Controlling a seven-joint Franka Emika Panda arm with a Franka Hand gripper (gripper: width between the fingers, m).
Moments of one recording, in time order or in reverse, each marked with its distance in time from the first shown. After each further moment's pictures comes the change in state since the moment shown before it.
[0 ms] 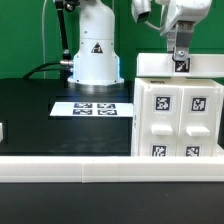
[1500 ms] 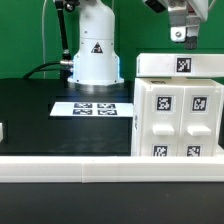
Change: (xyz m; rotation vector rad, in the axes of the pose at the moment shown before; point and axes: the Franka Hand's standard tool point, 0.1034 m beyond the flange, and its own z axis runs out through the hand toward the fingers) arm 0.010 0.007 -0.021 -0.014 0.044 0.181
